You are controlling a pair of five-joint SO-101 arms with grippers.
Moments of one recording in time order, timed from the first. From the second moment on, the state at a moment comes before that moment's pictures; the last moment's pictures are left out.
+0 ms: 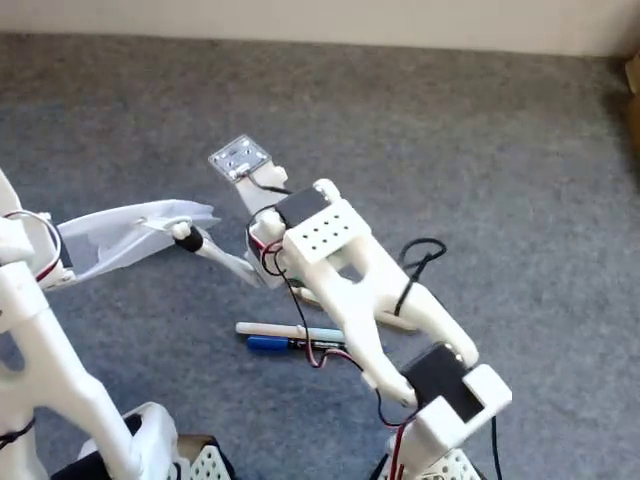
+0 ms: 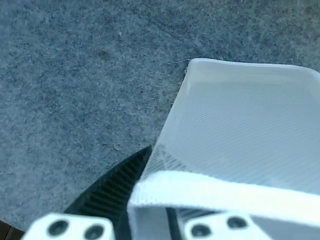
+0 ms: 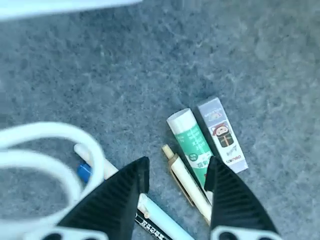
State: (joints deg) left arm -38.7 -27.0 8.7 98.4 1.2; right arm -39.0 4.9 4.9 72.4 7.8
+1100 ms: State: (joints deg) left arm -39.3 -27.1 10.4 97.6 1.2; right arm -38.8 16.6 4.7 65.5 17.5
